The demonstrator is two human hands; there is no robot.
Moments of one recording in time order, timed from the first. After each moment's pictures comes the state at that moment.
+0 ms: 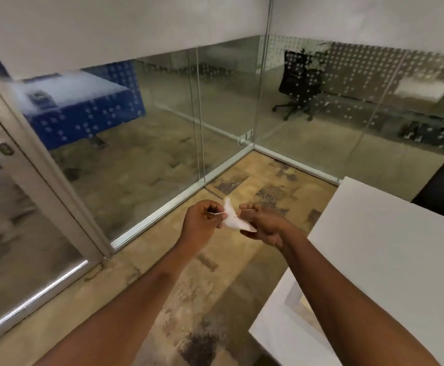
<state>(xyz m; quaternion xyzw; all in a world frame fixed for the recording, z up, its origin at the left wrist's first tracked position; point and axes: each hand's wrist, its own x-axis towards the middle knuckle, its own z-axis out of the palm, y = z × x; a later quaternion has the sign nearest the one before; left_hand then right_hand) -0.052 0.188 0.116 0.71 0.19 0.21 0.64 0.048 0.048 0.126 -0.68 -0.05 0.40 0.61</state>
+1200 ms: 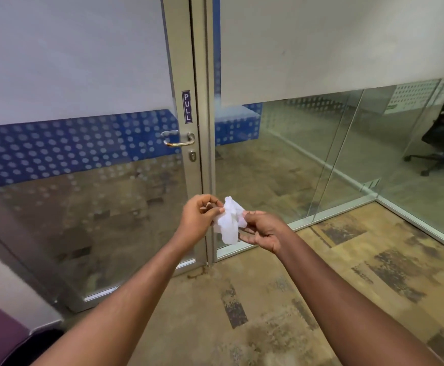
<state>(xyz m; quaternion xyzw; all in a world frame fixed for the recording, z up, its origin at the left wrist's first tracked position) -0.326 0.551 0.191 0.72 0.32 0.37 0.50 -0.183 0.467 0.181 -0.57 -0.11 0.55 0.60</state>
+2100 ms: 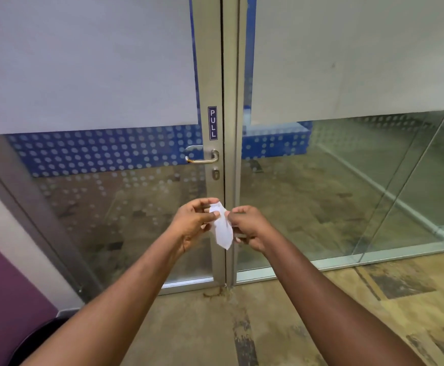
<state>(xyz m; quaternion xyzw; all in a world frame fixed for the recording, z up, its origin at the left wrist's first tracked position) -0.260 0.635 0.209 0.49 0.39 0.38 0.68 -0.119 0.590 0.207 -0.64 -0.33 0.52 0.46</state>
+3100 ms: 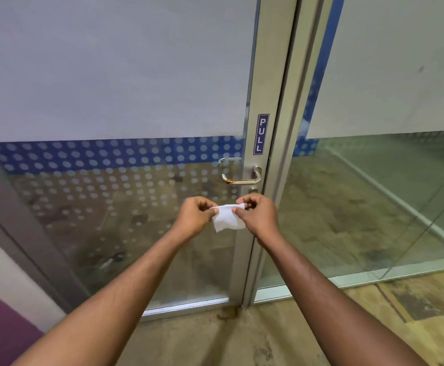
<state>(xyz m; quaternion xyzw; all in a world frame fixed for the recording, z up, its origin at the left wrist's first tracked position) -0.345 0.870 0.193 0.69 0.47 0.35 0.43 -0.199 0.814 0.196 -0.69 -0.45 0.21 0.53</state>
